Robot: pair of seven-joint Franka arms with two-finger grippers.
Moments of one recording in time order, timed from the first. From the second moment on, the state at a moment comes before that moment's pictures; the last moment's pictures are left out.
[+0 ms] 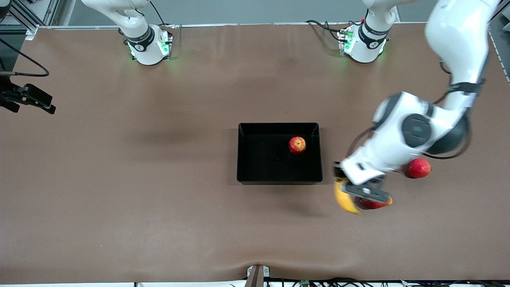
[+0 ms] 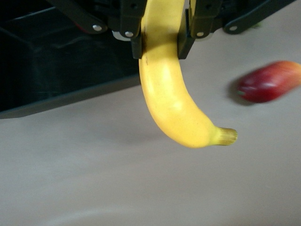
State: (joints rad) left arm 0.12 0.61 -0.67 -1.45 0.33 2.05 -0.34; right arm -0.01 -0.01 -0.04 -1.57 -0.02 1.58 0.00
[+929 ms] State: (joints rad) left arm -0.46 0.69 -0.39 -1.42 0.33 2.09 -0.86; right arm -0.02 -0.01 -0.04 -1.57 -0.02 1.58 0.00
